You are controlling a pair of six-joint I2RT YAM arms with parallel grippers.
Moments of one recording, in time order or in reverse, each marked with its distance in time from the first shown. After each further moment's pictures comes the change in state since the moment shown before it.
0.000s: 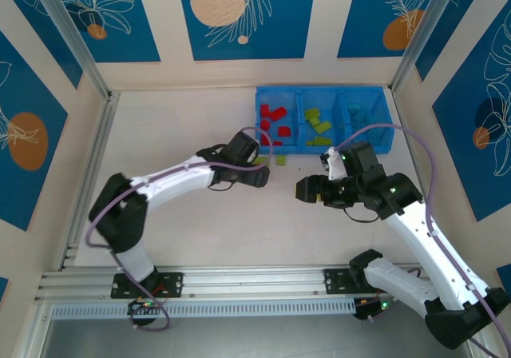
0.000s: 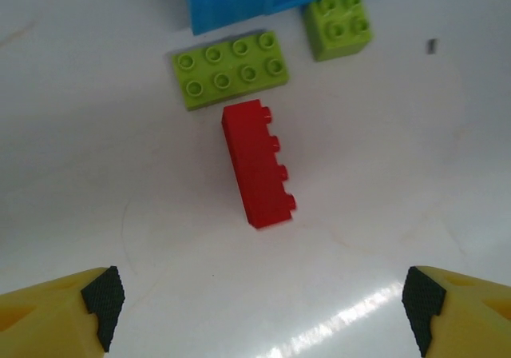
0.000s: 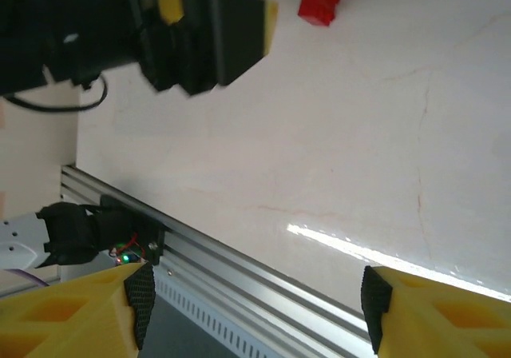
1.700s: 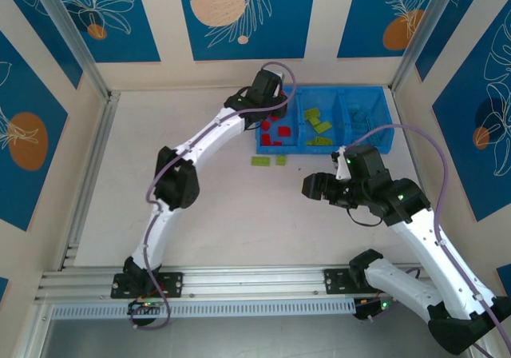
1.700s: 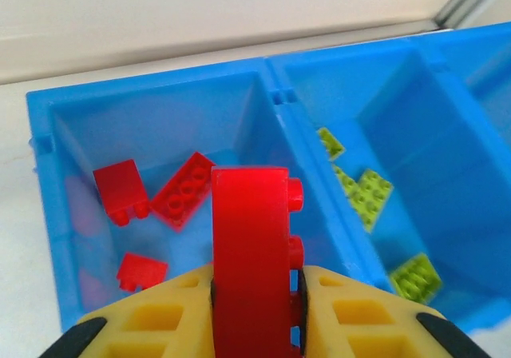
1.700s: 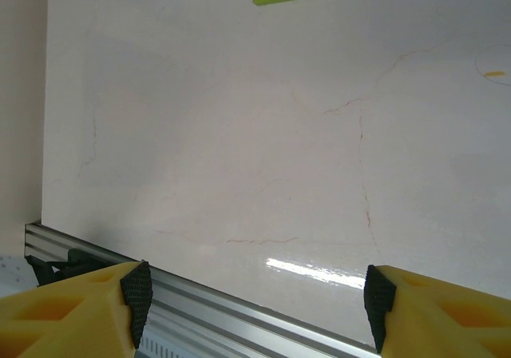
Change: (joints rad) left arm 0.119 0.639 1.098 -0.089 -0.001 0.066; right arm 0.020 -0.061 0.016 -0.017 0.179 0.082
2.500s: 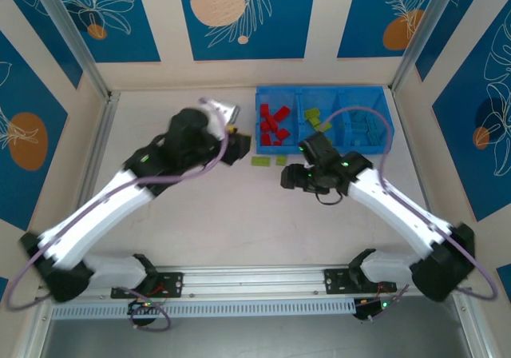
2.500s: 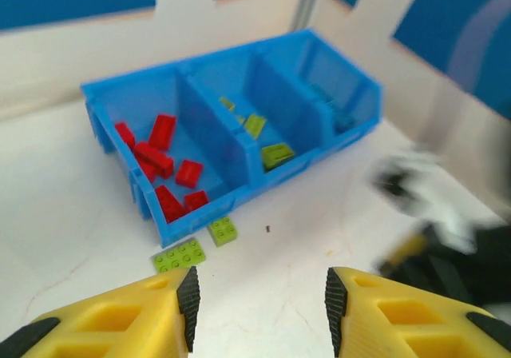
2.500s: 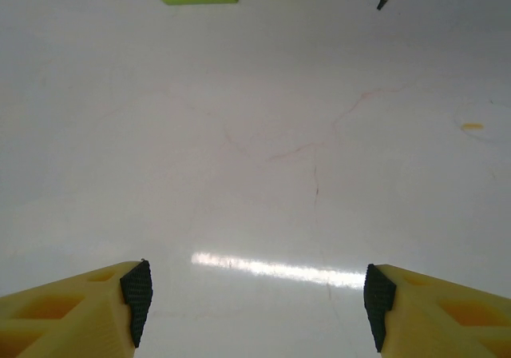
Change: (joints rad) left arm -0.142 -1.231 -1.026 0.040 0.058 0.126; right arm 0.138 0.449 0.037 0.185 0.255 0.023
